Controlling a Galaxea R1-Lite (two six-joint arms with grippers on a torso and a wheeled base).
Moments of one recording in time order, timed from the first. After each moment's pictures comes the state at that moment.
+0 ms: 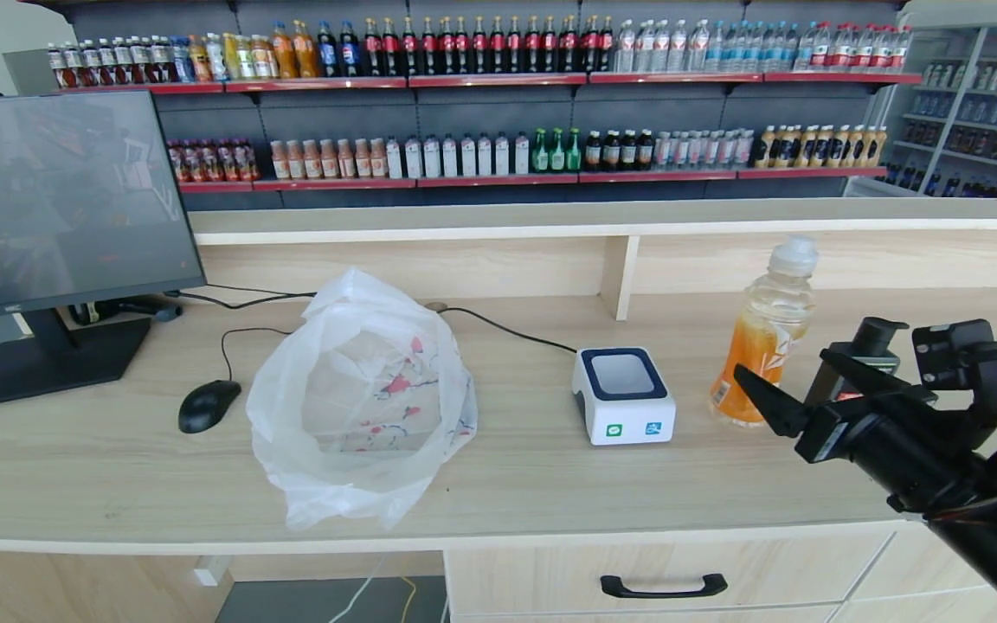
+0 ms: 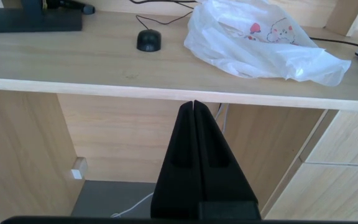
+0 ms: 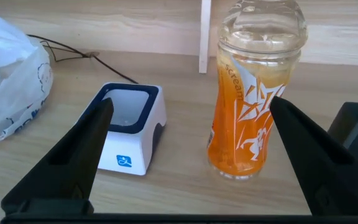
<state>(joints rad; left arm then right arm) 0.00 0.00 0.00 0.00 0.00 0.00 0.26 1.70 -0.19 -1.57 -0.02 0.00</state>
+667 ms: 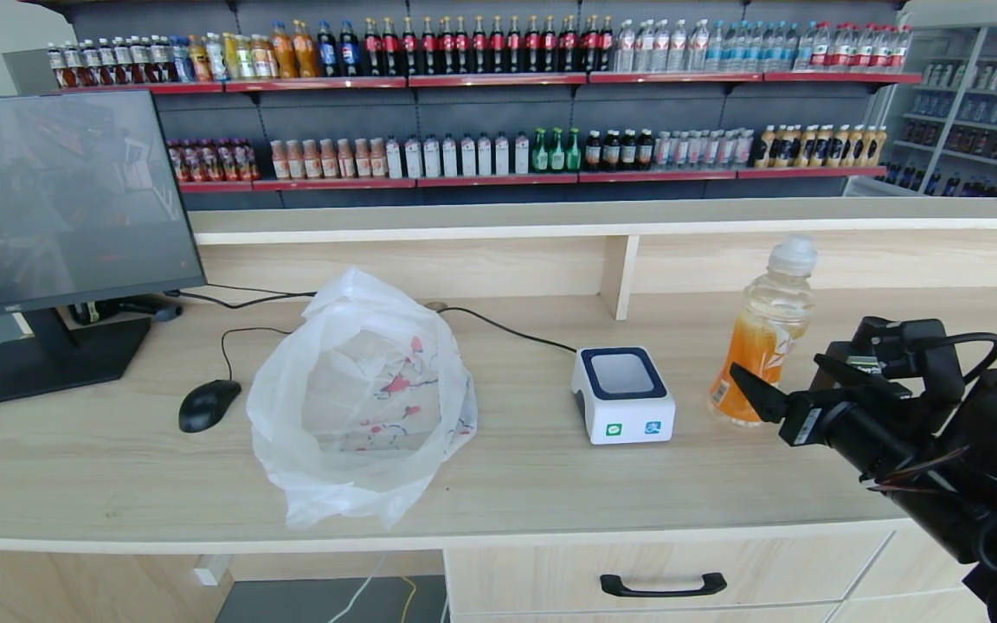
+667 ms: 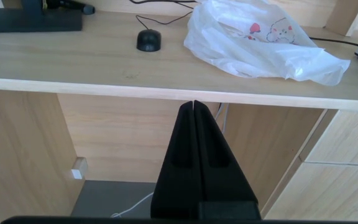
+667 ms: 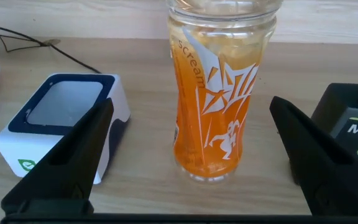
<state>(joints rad) 0.00 0.00 0.00 0.00 0.00 0.00 0.18 1.84 -0.28 -1.57 -0.02 0.00</state>
